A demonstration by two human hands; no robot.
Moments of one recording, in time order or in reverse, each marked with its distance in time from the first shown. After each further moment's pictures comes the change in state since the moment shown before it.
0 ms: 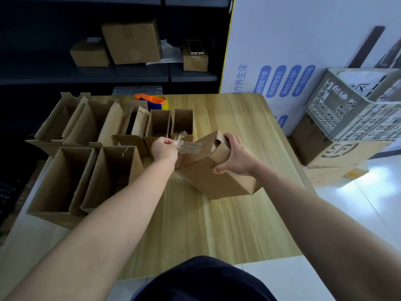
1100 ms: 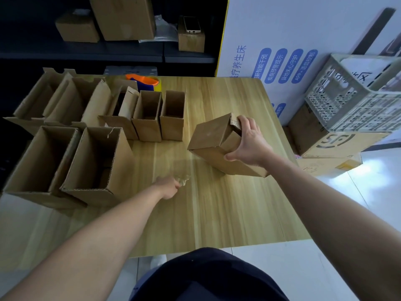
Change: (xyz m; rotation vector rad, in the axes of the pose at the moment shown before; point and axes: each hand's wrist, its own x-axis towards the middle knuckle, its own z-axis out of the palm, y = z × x) left_hand -0.032 -0.123 0.006 1.122 -0.781 0.157; right_hand -0.024 0.036 -0.031 -0.286 0.176 -0.043
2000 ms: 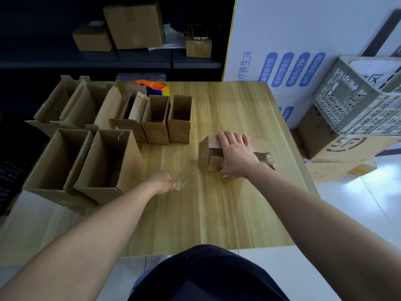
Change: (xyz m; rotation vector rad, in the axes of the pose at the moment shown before) left_hand -0.023 -0.017 -0.031 -0.132 0.062 -0.106; right_hand -0.010 -0.031 0.038 -0.421 -0.063 -0.220
